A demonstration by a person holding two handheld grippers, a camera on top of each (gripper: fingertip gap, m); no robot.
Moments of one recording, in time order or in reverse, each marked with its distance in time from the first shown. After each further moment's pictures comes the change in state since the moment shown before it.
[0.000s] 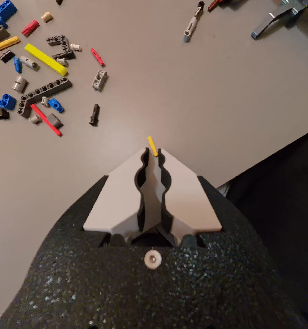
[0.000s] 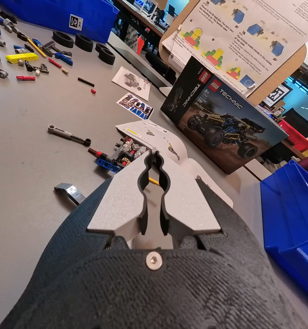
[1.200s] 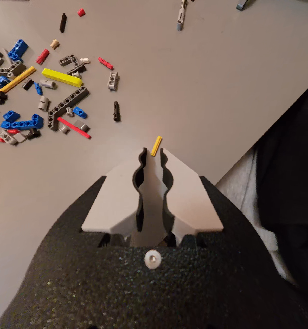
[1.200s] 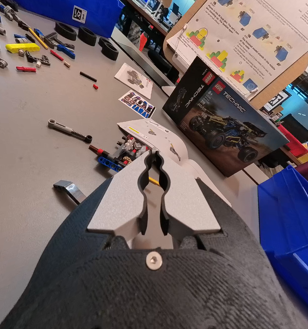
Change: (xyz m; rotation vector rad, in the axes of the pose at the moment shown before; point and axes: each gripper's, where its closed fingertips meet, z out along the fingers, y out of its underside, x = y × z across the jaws) left arm -0.031 0.012 -0.012 0.088 0.130 0.232; right arm -0.004 0.001 0.003 -0.009 -0.007 -0.046
